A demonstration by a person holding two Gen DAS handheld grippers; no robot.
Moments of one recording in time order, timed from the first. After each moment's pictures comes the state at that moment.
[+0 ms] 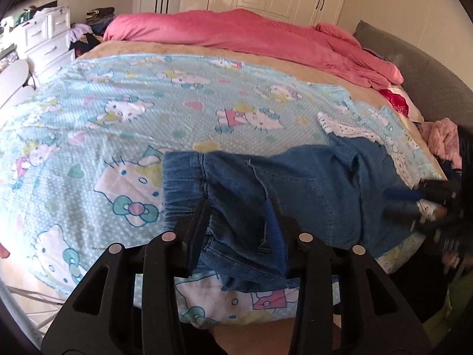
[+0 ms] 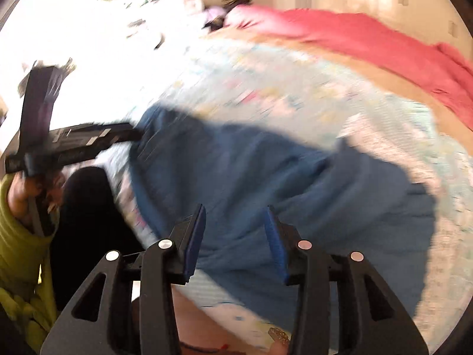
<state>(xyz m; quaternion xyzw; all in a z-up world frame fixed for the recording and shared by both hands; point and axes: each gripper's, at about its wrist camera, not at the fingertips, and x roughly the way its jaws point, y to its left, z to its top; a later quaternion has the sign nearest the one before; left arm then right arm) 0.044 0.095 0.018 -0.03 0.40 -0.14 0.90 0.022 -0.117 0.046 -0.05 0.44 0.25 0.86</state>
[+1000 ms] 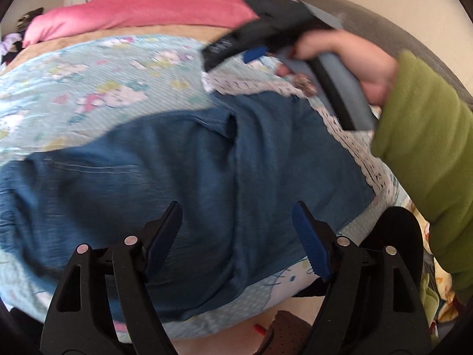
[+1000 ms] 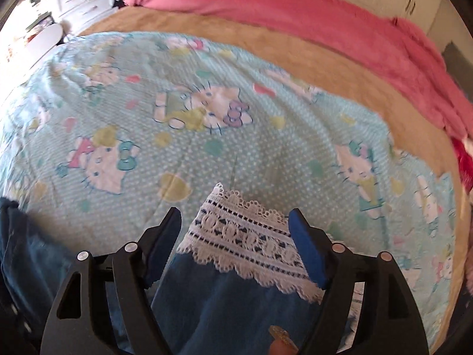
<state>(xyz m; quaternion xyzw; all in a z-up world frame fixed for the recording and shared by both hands) 0.045 -0.060 -0.017 0.00 0.45 -0.30 0.84 0.245 -0.167 0.002 -0.09 0.53 0.07 0.84</state>
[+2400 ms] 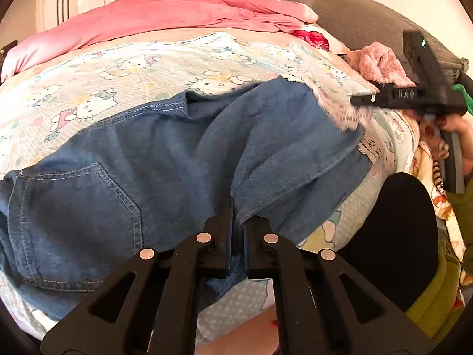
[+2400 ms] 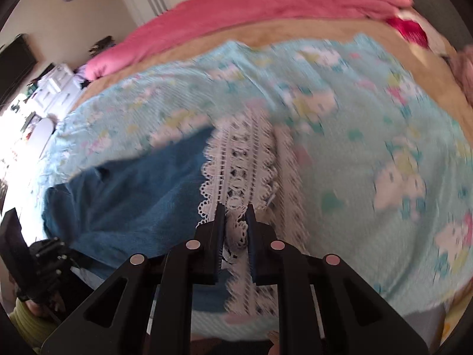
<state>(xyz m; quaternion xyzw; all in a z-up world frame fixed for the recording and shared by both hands) 0.023 -0.071 -0.030 0.06 0.42 -0.34 0.84 0.008 -0.355 0.022 0.15 0.49 0.01 0.86</state>
